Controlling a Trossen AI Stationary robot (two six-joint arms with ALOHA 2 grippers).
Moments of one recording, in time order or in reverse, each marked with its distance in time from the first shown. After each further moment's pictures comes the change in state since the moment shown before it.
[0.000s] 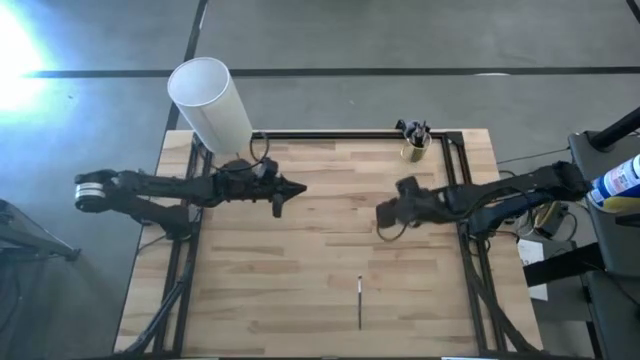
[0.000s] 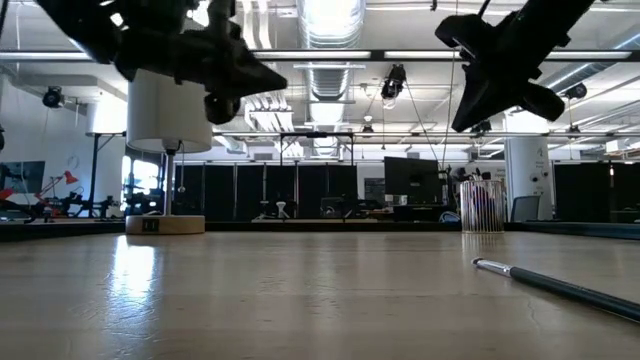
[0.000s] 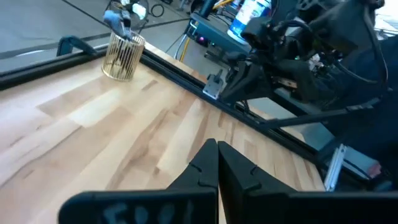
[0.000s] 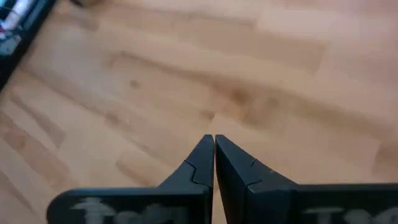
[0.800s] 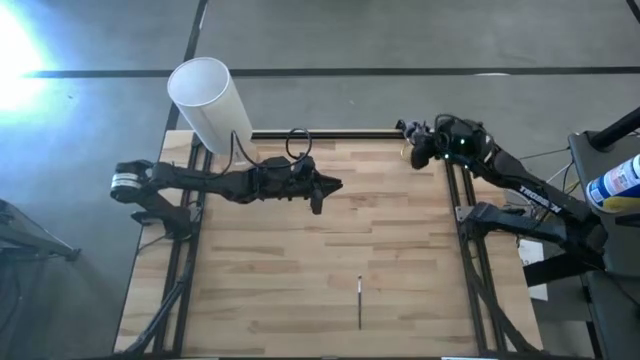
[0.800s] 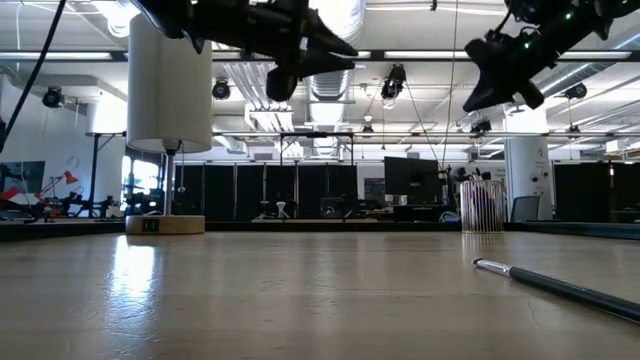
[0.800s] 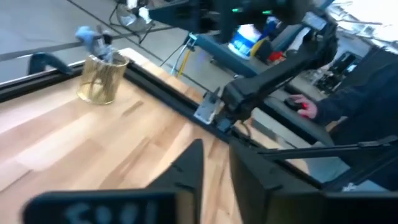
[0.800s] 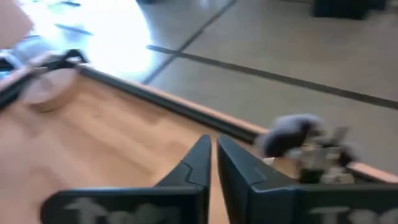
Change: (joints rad) left arm -0.095 0.322 0.406 -0.082 -0.133 -0.054; right arm -0.884 -0.364 -0.107 0.246 -0.391 -0.930
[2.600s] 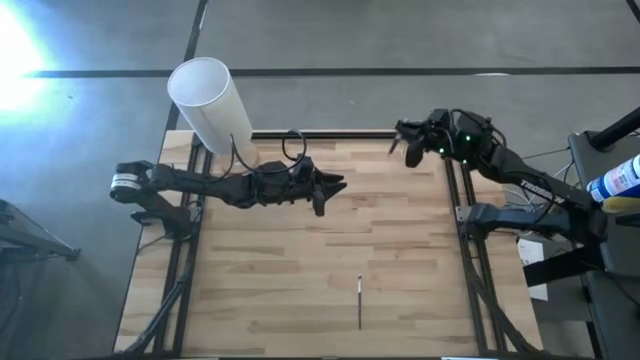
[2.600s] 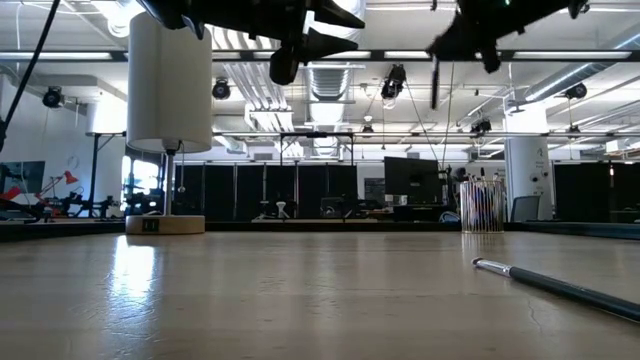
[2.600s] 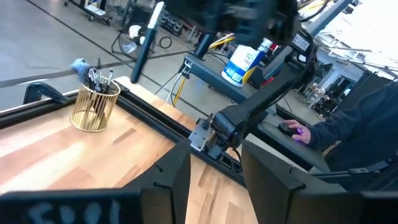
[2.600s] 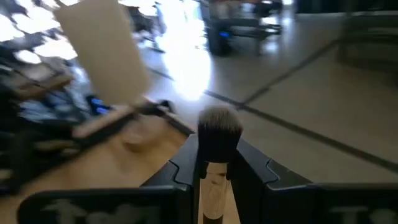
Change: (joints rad) left arm -0.059 0.002 0.022 0.081 -0.111 0.004; right arm 0.178 0.079 0.138 0.218 -0.073 -0.053
